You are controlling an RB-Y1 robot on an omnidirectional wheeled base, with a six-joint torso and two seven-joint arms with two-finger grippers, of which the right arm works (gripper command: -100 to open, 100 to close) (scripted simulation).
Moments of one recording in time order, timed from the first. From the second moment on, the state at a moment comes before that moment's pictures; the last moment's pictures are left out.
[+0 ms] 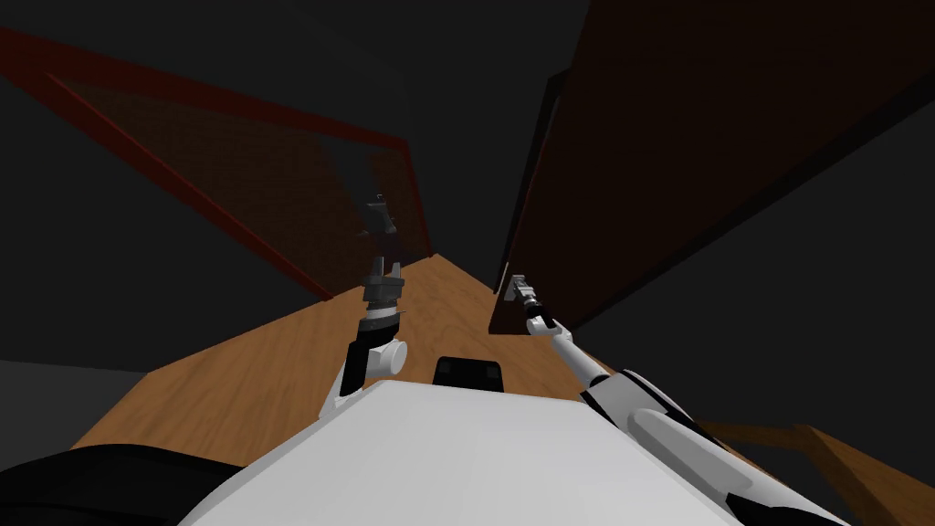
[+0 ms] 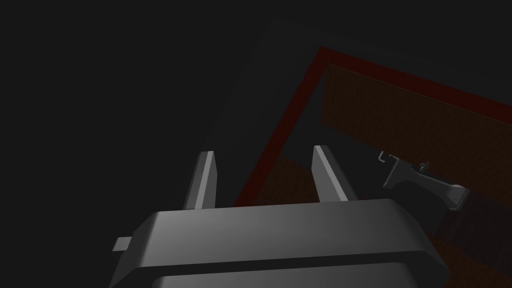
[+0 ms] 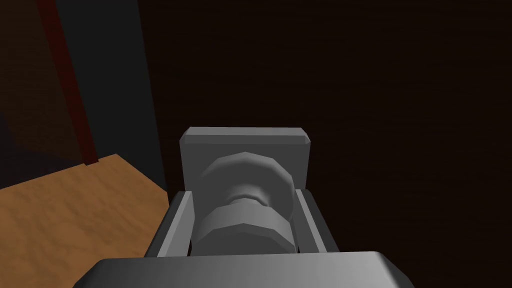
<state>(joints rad) -0.33 -0.47 0.41 -0.84 -0.61 -0.52 -1.60</state>
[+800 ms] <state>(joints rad) -0.32 -0.53 0.50 -0.89 -0.59 -0.54 -1.68</state>
